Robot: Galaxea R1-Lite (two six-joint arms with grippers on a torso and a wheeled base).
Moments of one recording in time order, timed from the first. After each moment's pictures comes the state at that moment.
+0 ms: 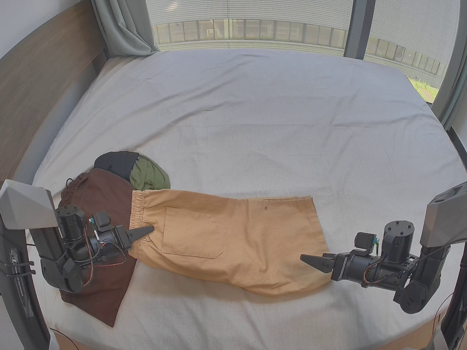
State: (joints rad) left arm 0.03 2.28 -0.44 -1.55 -0.80 -0.59; right arm 0.39 2.14 -0.19 -1.54 0.33 0.50
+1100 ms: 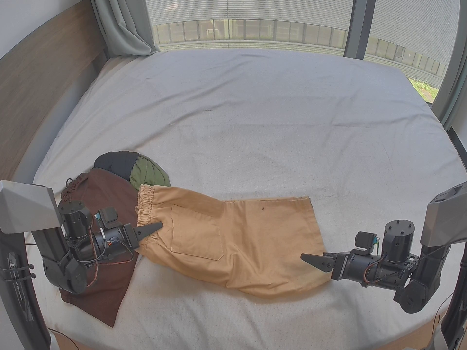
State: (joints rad) left arm -0.05 2.23 -0.44 -1.55 -0.76 -0.53; right arm 0.39 2.13 -0.19 -1.54 0.33 0.50
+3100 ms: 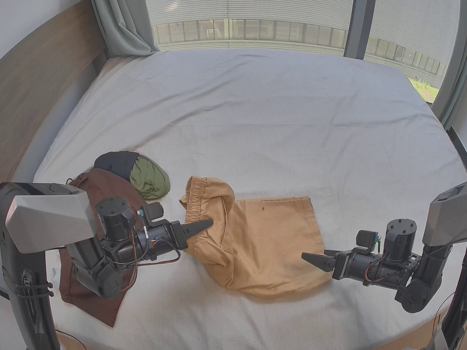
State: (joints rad) left arm -0.34 2.26 -0.58 -1.55 -0.63 -0.62; right arm 0.38 2.12 -0.19 -1.54 0.33 0.46
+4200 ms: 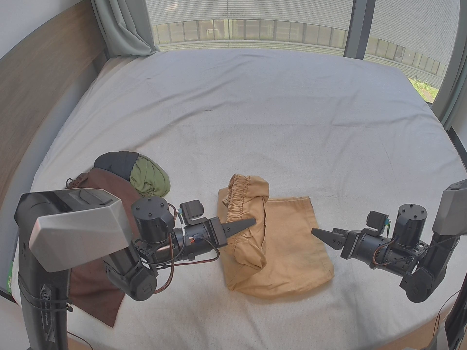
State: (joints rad) left arm -0.51 2.34 -0.76 -1.55 -0.63 -0.84; right arm 0.32 2.06 -0.25 -1.54 0.33 0.47
